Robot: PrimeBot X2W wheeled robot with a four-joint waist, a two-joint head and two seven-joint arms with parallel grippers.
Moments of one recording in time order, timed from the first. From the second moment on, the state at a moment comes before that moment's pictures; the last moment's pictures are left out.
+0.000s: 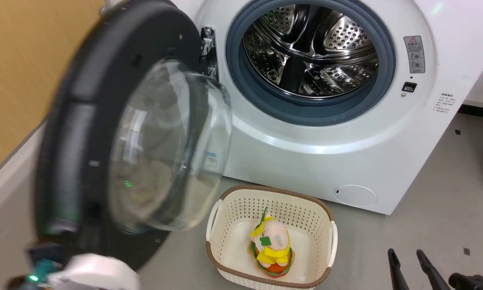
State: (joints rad) left arm 0.06 0.48 -0.36 -0.26 -0.51 0.56 -0.02; right arm 0.20 -0.05 -0.05 0.05 0.25 0.13 -0.09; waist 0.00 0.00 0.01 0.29
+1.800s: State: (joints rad) left arm 0.20 0.30 -0.32 -0.05 -0.42 0.37 -0.26; right arm 0.20 -0.05 -0.07 -0.05 0.11 0.13 -0.06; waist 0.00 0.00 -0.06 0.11
